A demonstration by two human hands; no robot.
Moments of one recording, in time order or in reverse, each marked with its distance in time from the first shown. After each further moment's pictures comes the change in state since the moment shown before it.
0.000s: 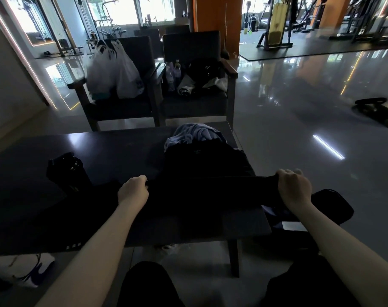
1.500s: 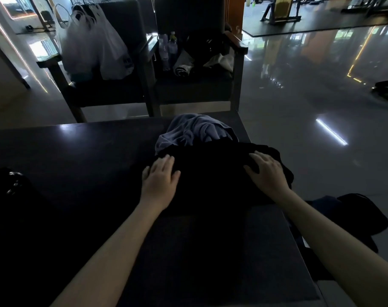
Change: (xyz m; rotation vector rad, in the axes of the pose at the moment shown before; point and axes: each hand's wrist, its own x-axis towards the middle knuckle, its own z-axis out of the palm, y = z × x) left_hand 0.121 0.064 0.091 -0.150 0.053 0.299; right_hand 0.125 -0.081 0.117 0.371 -0.106 -0.157
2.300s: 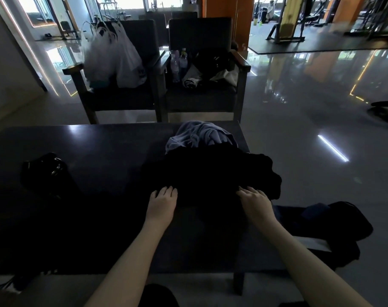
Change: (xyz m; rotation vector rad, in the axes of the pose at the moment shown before) left_hand -0.086 -0.013 0.012 0.323 -0.140 0.077; right_hand -0.097 -0.031 -0.003 -0.232 -0.103 -0.239
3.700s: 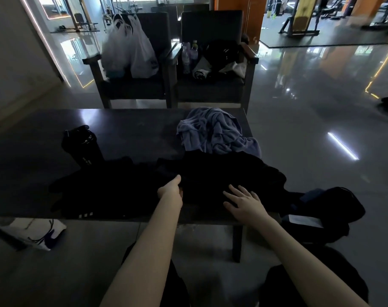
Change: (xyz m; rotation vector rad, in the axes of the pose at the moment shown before) left_hand -0.077 0.049 -0.074 -1.870 0.113 -1.294; right_hand -0.090 -0.059 -0.030 0.162 -0.445 0.054
